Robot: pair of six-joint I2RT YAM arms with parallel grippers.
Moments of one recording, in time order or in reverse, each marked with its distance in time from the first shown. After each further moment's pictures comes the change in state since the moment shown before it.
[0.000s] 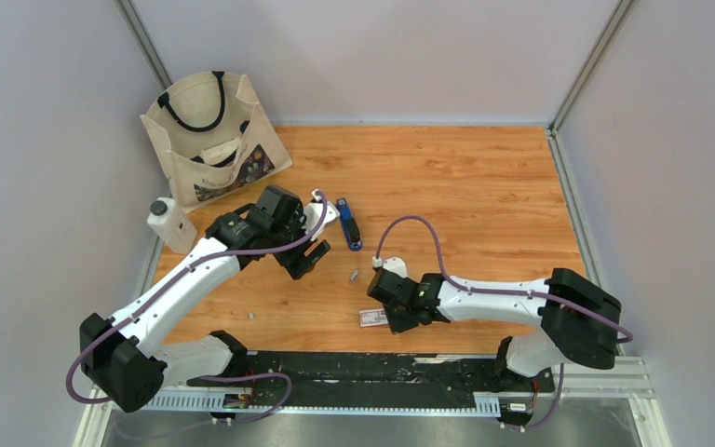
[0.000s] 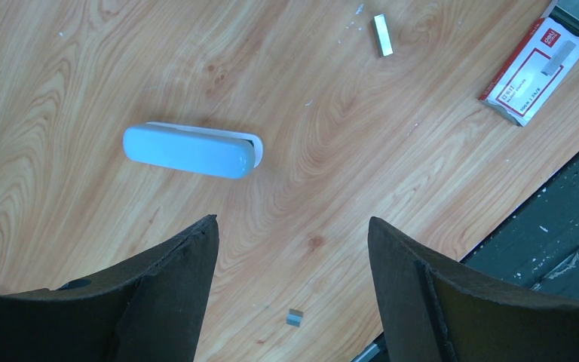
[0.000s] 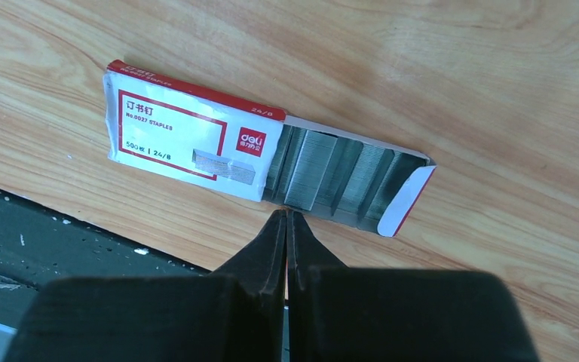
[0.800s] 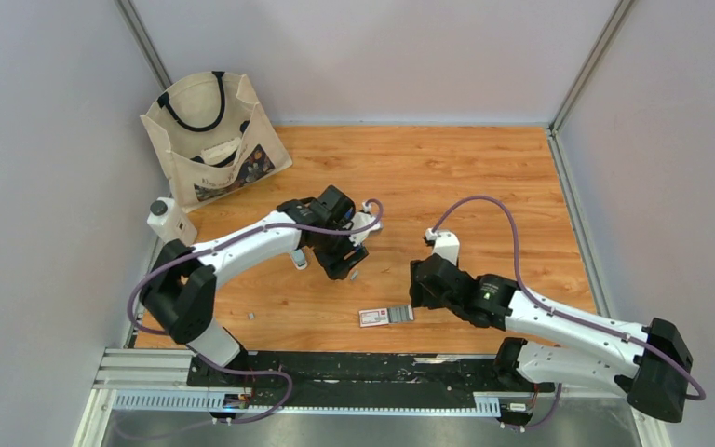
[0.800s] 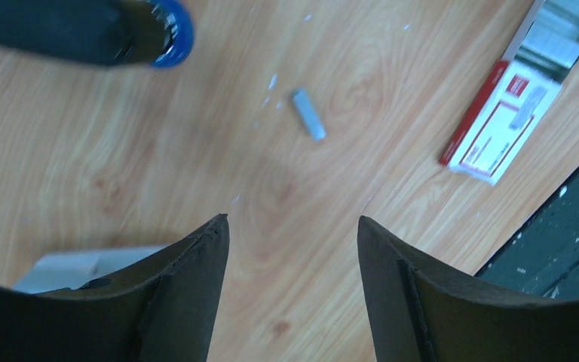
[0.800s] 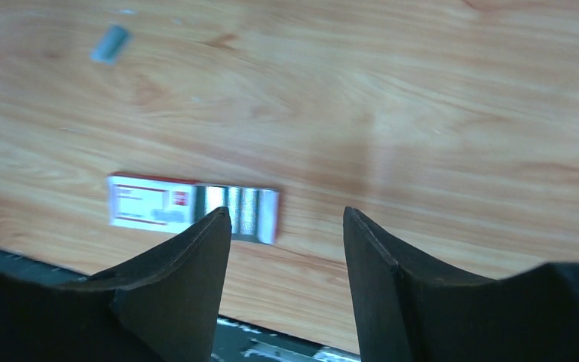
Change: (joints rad) left arm -0.118 0.372 0.079 0.114 0.073 -0.014; right arm -0.114 -0.445 -0.060 -0.063 0.237 -0.014
